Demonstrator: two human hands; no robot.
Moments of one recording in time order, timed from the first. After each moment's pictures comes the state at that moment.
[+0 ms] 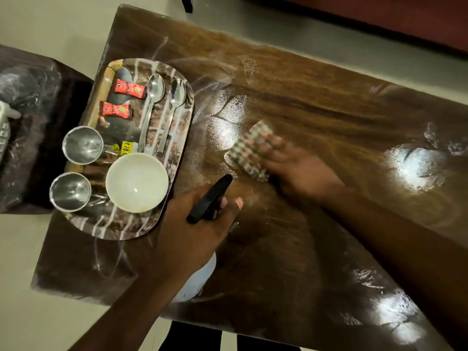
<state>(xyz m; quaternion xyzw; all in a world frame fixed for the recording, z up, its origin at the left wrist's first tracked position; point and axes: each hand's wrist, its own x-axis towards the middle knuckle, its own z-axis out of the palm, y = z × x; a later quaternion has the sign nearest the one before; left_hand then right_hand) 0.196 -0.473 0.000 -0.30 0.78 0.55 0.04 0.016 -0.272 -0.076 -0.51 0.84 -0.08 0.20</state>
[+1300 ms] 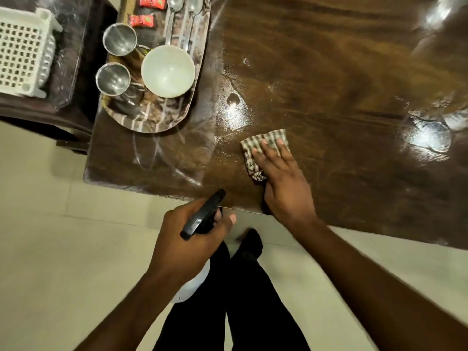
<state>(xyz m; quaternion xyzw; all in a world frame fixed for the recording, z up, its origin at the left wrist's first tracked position) 0.450 -0.455 0.015 -0.31 0.74 0.58 0.12 0.321 -0.262 -0.071 -0.22 0.94 -0.22 0.15</state>
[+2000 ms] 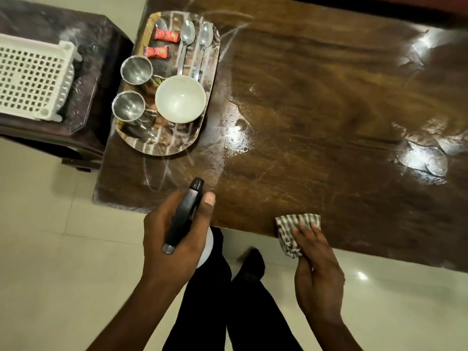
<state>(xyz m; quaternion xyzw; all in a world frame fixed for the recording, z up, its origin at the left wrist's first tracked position) 0.424 -0.482 0.030 -0.28 0.77 0.56 -0.07 0.437 -0.206 -0.069 -0.02 0.93 -0.36 0.06</state>
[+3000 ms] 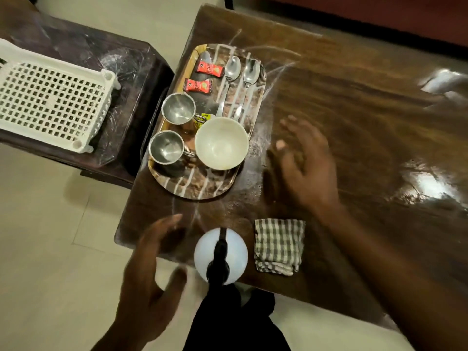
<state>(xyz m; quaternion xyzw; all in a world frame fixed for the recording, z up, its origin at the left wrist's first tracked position) 0.434 -0.586 -0.017 -0.23 0.83 0.51 -0.06 0.174 -0.394 -0.026 -0.17 0.91 -0.38 0.09</state>
